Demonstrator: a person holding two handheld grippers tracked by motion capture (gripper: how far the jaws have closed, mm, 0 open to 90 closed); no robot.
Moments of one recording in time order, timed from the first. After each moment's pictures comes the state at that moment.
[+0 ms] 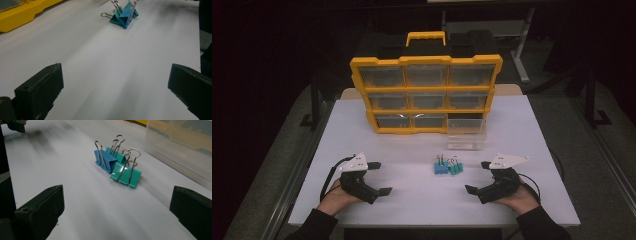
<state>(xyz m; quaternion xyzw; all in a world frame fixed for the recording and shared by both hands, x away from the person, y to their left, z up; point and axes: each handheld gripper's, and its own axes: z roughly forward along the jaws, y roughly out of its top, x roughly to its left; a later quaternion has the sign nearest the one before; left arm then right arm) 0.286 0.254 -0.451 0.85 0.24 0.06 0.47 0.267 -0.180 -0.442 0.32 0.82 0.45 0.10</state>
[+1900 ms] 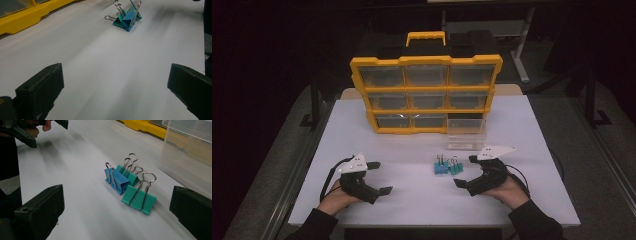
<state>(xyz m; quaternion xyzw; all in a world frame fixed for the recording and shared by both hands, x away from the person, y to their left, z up) 0.283 0.254 -0.451 0.84 0.25 0.08 0.48 0.288 -0.153 -0.432 0.30 0.83 0.47 0.07</state>
